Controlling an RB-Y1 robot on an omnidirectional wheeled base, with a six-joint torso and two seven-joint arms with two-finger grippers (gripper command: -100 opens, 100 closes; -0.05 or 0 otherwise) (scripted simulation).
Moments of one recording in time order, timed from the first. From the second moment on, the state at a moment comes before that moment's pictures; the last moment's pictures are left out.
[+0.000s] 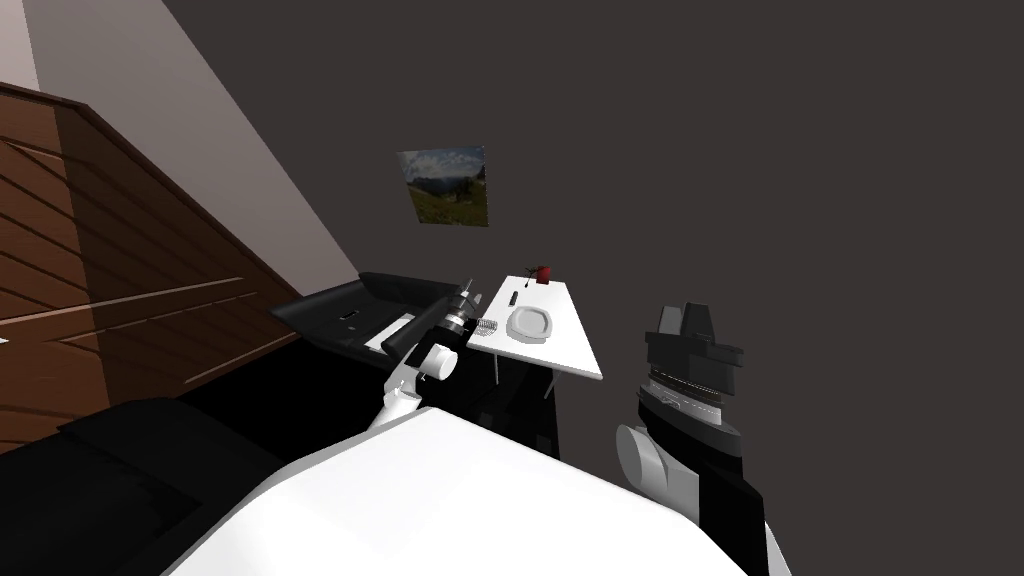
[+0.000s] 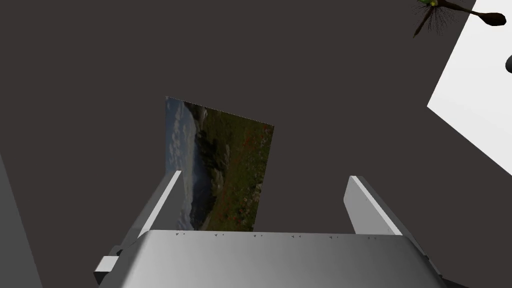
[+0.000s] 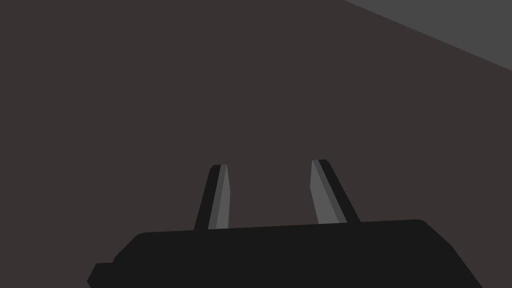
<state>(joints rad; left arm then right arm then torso) 0.28 0.18 -0.01 -2.18 0.21 -0.03 0.08 0.48 0.04 0.03 -2.40 0.07 -0.45 0.13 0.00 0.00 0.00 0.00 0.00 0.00</state>
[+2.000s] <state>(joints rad) 0.05 0.17 0.02 -2.05 0.20 0.51 0.02 0.48 0.04 0.03 -2.40 0.07 -0.45 0.13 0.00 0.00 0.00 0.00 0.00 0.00</state>
